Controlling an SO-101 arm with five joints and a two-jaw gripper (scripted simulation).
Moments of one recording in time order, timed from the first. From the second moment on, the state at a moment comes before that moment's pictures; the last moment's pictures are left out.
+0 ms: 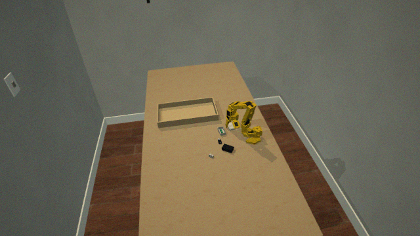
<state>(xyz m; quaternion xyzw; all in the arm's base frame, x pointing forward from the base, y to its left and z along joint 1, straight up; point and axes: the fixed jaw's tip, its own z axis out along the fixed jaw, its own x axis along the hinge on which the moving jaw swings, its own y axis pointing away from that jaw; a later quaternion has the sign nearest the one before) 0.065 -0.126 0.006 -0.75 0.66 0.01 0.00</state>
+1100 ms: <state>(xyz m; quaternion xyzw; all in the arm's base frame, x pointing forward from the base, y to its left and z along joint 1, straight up) 0.064 -0.125 0.032 -0.75 0.66 0.02 0.01</state>
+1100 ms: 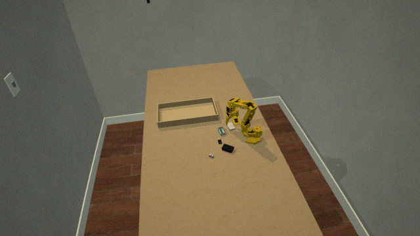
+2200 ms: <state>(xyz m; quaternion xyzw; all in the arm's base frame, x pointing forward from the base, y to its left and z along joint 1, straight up) 0.063 -0.123 0.059 -0.75 0.66 0.02 0.01</state>
